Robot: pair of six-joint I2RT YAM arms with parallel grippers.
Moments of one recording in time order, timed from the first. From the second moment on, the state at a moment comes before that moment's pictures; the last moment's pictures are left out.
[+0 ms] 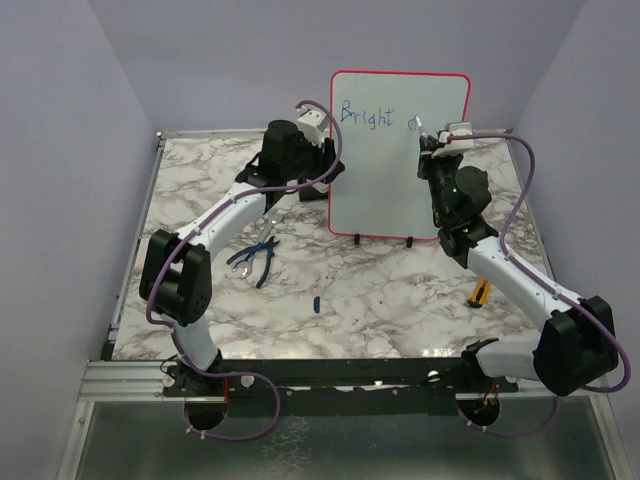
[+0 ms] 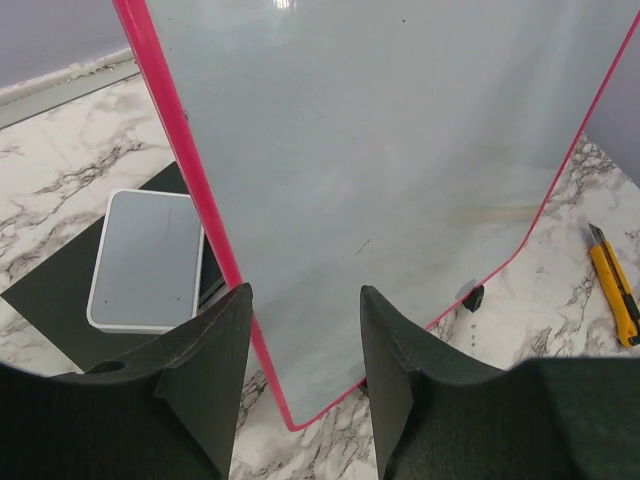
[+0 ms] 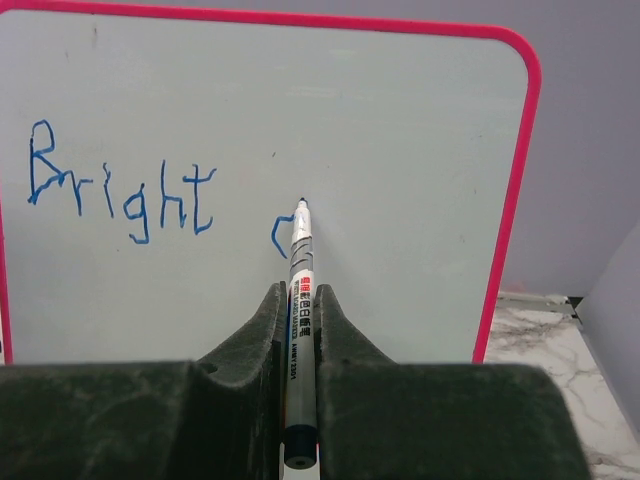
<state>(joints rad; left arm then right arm) -0.46 1.76 1.44 0.02 0.35 -0.17 0.40 1.28 0.90 0.60 0.30 -0.15</state>
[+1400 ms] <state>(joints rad) -0.46 1.76 1.44 0.02 0.35 -0.17 0.39 1.32 0.96 0.61 0.30 -0.18</state>
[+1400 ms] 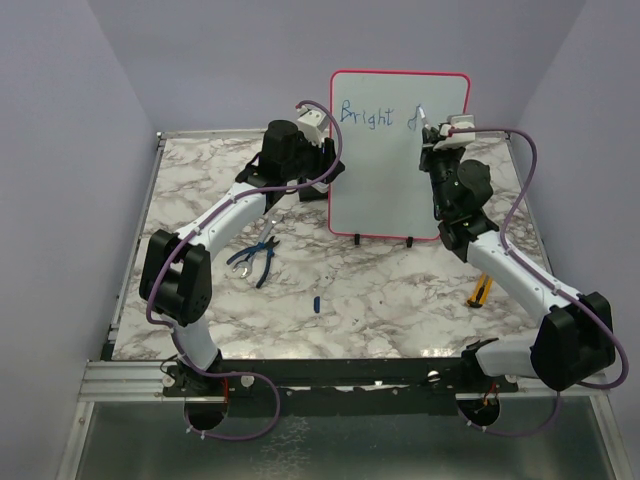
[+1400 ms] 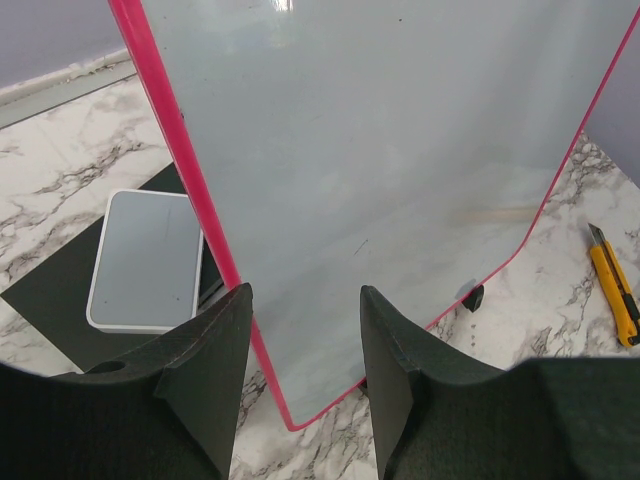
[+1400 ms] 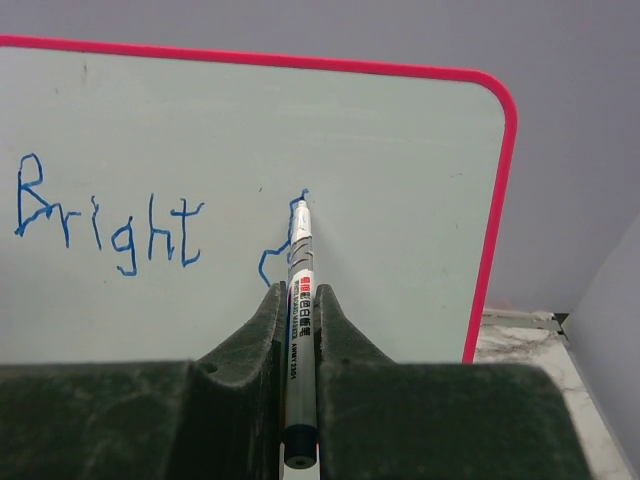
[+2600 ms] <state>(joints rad) -0.46 1.76 1.44 0.02 0.35 -0.18 0.39 1.29 0.86 0.61 0.32 -0.13</state>
